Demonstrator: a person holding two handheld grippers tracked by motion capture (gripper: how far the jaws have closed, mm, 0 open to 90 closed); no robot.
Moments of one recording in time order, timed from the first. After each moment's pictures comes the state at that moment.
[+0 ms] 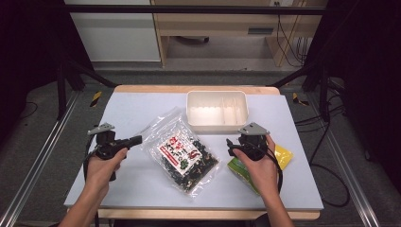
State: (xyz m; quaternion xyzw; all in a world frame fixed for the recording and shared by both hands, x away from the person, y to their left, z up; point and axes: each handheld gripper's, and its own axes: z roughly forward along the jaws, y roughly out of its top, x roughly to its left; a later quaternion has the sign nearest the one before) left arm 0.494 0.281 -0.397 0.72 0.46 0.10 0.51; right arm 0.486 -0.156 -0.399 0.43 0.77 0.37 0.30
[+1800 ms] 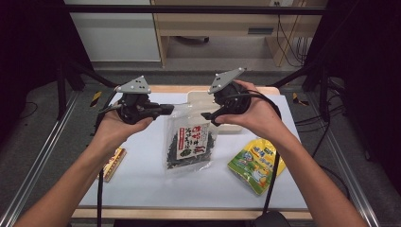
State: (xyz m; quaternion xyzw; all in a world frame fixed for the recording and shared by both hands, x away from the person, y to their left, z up) left arm 0.506 0.176 -0.251 0.84 0.22 0.15 0.48; right arm 0.523 -0.096 -0.243 0.15 0.90 0.35 0.22
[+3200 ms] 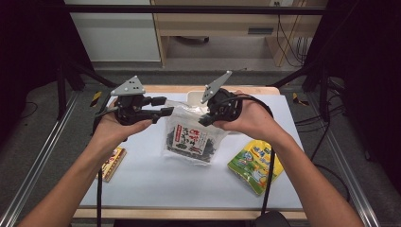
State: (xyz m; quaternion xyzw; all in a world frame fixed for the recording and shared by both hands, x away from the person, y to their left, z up) left arm 0.502 0.191 -0.260 0.80 0.25 0.18 0.52; right arm 0.520 -0.085 -0.251 0.12 0.93 0.32 0.10
